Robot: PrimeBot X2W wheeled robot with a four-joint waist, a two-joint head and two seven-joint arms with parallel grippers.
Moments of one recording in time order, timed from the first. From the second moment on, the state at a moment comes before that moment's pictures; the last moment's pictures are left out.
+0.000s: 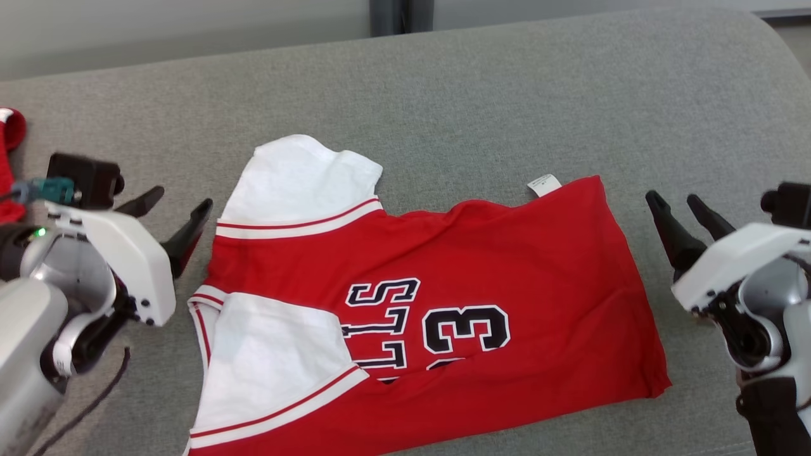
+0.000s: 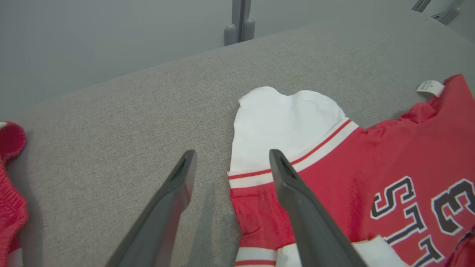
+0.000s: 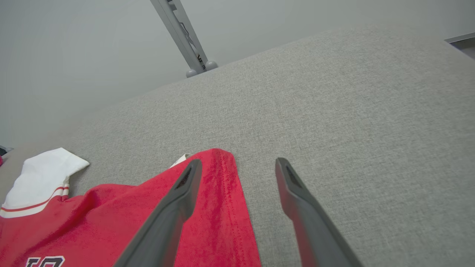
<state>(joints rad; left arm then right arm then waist) -0.64 0.74 -0.76 0.14 -0.97 0.14 0.26 -0.42 -0.17 0.00 0.33 0.53 0.13 0.29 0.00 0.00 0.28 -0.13</state>
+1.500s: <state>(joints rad) -1.14 0.54 -0.87 0.69 -1.08 -0.13 0.60 -0.86 -0.17 0.50 0.76 0.87 0.13 0.19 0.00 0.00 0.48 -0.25</state>
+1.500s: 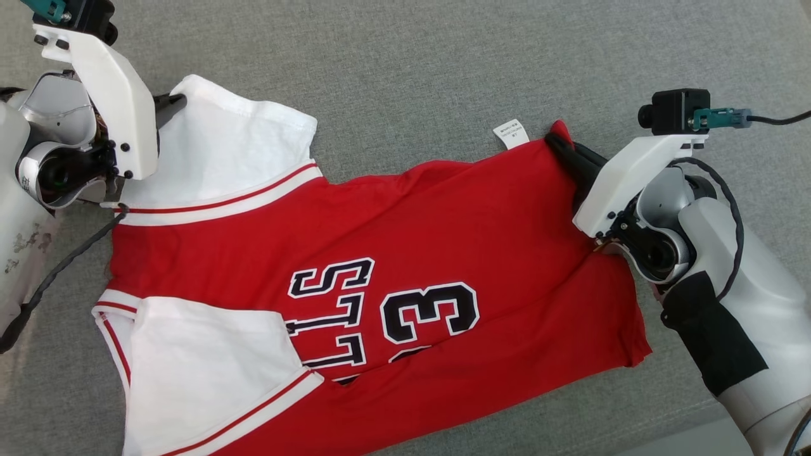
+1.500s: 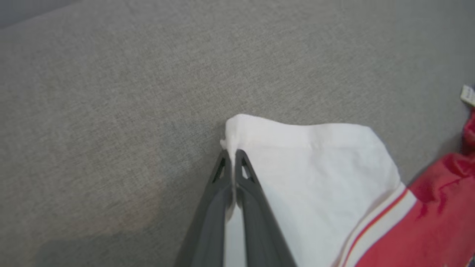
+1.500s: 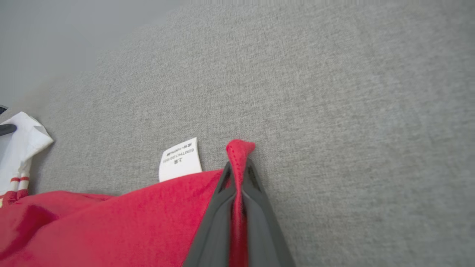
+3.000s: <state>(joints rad) -0.87 0.82 -1.01 0.15 -1.47 -0.03 0.94 -0.67 -0.45 0.73 0.62 1.09 0.13 0.19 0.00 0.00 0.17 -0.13</state>
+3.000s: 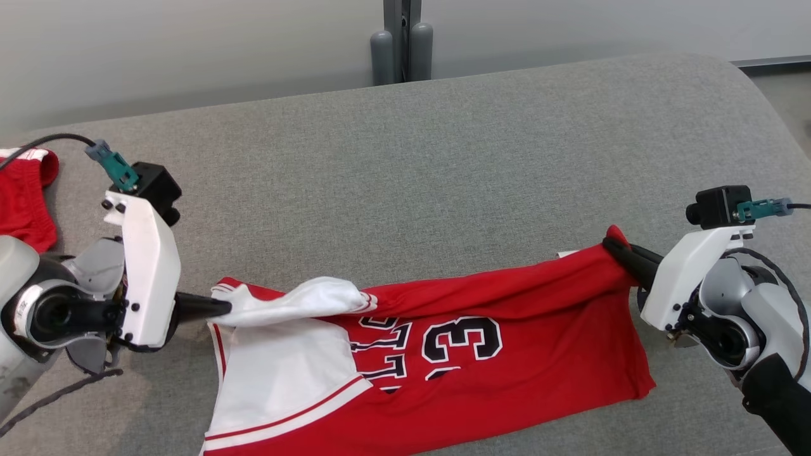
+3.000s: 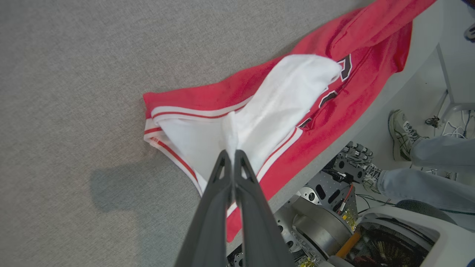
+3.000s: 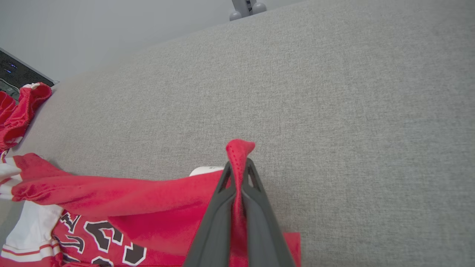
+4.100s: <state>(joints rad) -0.71 0.85 -1.09 -0.02 -1.56 0.06 1.04 -0.67 -0.56 0.91 0.54 1.17 0.13 0.42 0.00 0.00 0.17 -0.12</state>
